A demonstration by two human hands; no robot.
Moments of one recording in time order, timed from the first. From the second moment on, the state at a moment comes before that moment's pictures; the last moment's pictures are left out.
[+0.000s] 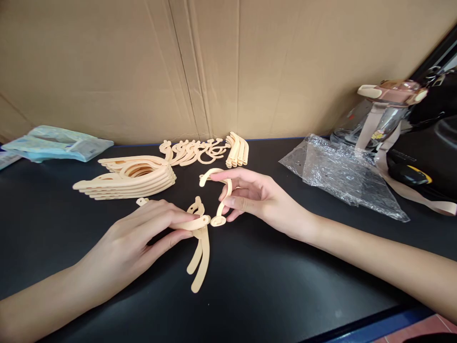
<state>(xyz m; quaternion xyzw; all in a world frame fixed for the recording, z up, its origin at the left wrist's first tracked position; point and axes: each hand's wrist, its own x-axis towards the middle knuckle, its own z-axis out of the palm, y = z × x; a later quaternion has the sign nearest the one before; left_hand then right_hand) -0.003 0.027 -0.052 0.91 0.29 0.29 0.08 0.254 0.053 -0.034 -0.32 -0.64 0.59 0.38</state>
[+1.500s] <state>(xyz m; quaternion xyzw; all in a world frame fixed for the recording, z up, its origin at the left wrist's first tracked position) -0.002 0.022 -0.052 0.93 0.23 0.30 0.01 0.248 0.056 -0.041 -0.34 -0.60 0.62 0.38</state>
